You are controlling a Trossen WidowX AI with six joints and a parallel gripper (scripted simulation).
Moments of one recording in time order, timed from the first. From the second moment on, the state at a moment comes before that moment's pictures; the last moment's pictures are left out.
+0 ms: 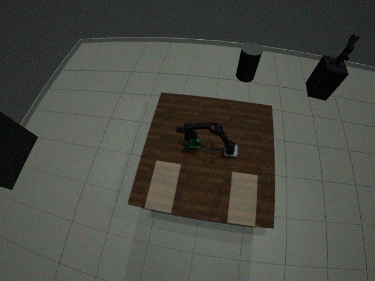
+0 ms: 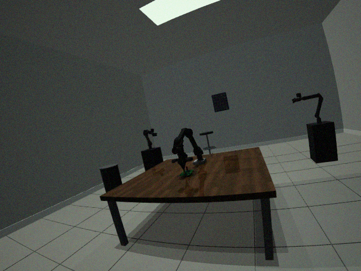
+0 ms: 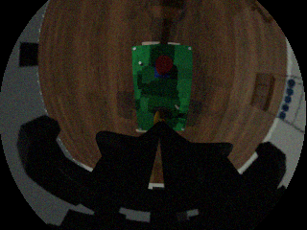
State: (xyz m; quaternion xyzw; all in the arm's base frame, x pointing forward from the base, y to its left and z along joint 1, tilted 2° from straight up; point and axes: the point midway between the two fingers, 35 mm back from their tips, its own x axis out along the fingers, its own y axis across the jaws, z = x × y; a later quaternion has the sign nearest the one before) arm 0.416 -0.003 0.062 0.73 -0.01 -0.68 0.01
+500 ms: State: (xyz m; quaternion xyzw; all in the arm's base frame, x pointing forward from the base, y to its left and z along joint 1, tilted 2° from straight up) arm 0.418 -0.003 0.071 0.73 -0.01 -0.69 0.01
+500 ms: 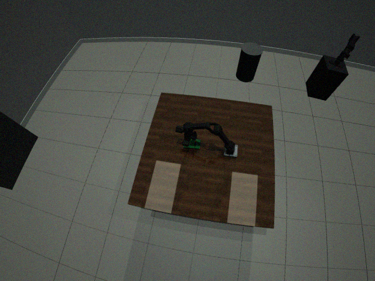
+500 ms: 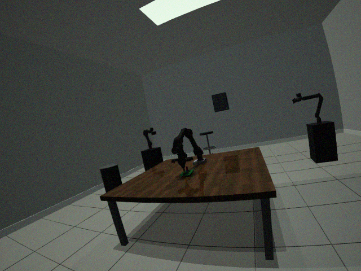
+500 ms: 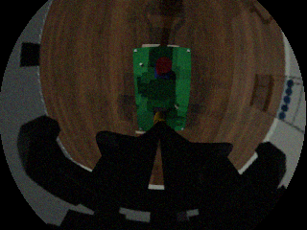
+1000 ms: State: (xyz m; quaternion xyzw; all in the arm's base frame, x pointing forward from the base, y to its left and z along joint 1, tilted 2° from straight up) arm 0.419 -0.003 0.082 0.72 -0.01 -0.69 0.01
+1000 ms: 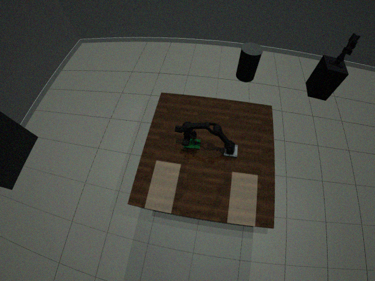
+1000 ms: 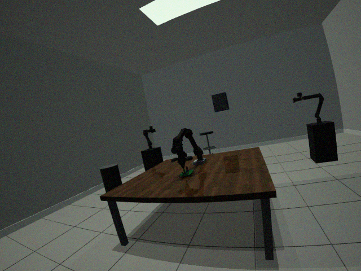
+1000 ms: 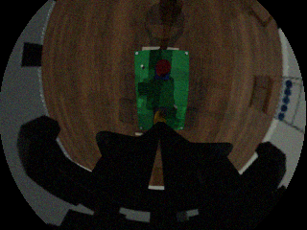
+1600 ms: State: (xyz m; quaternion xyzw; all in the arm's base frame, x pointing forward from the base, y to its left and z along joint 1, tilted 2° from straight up) arm 0.394 -0.003 0.090 0.71 -0.01 -0.70 0.01
